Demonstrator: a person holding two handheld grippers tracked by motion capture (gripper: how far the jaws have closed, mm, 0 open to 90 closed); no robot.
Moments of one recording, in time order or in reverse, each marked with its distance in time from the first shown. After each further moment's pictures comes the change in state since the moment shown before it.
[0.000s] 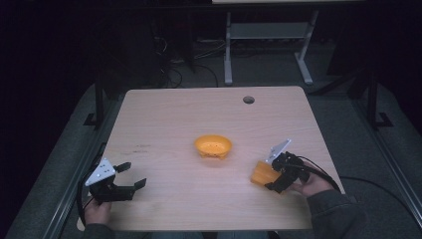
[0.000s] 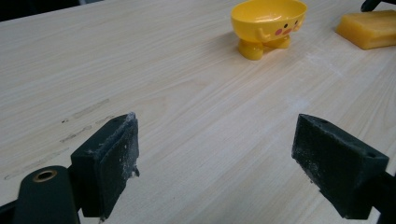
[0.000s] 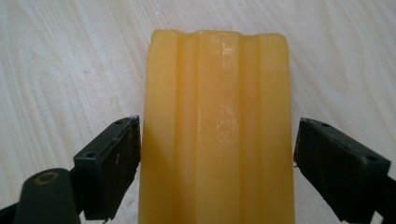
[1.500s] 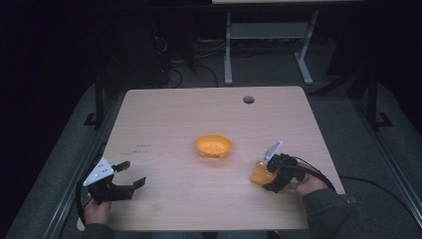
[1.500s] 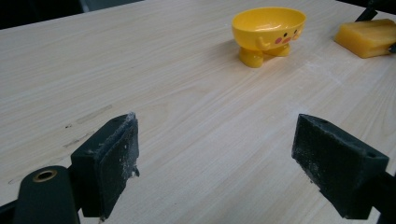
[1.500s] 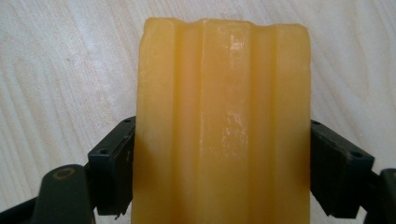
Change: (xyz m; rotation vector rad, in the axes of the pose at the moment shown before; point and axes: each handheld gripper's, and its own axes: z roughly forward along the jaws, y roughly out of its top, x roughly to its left) left arm 0.001 0.001 -0.003 -0.030 0.006 -0.005; right arm 0.001 0.008 0.013 0.072 -0.004 -0.049
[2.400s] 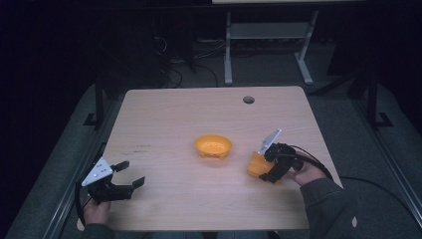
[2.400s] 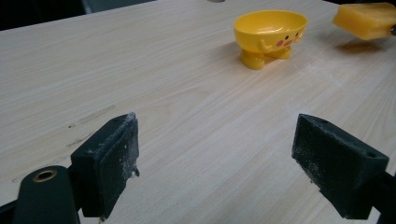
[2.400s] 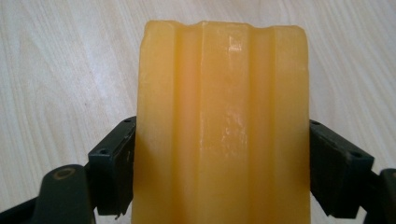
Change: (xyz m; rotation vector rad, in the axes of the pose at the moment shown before) left arm 0.001 0.000 -0.001 -0.009 0.003 -0.012; right arm -0.013 0.025 -0.024 -0.057 0.011 -0.031
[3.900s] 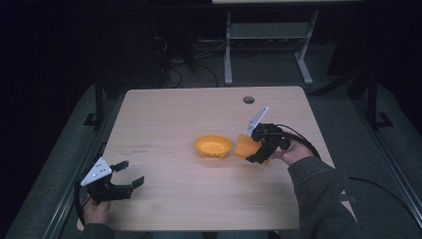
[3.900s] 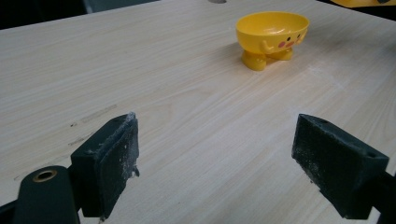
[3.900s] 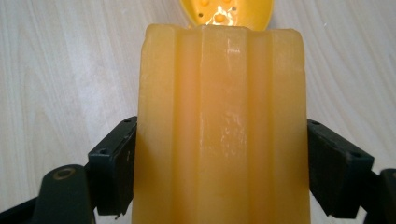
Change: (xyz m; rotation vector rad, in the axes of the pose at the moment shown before) left arm 0.002 -0.001 -0.001 0.004 0.002 -0.004; right arm -0.022 0.060 -0.021 -0.052 0.013 -0.059
